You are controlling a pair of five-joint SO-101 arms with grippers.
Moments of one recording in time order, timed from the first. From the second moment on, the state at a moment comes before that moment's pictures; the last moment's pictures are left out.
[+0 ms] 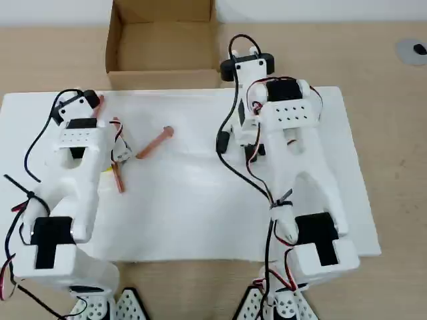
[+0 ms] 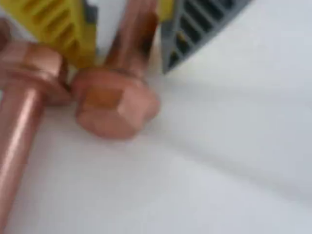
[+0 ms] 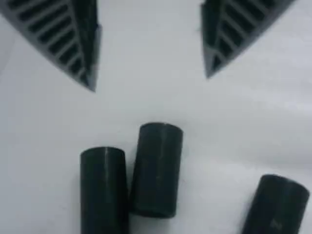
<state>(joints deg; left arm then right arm) -6.3 2.5 28.5 55.1 17.5 -12.3 3.9 0.6 85.9 -8.0</state>
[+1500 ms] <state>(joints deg) -5.5 -54.4 69.0 37.1 10.9 -21.0 28.2 -5.5 69.8 -21.6</state>
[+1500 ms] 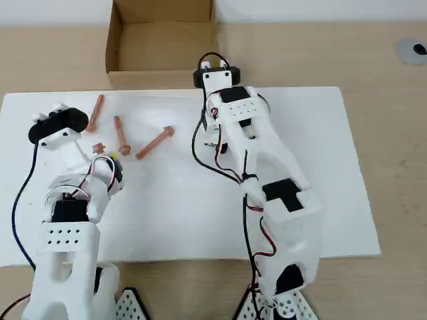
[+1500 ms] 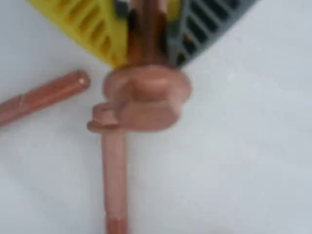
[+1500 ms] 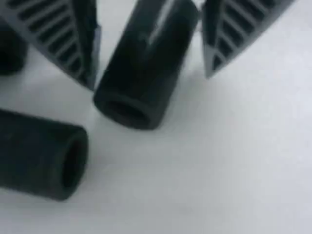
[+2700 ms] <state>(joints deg) -5.5 -54.8 69.2 37.1 10.9 -20.8 33.0 -28.9 83.4 -21.9</state>
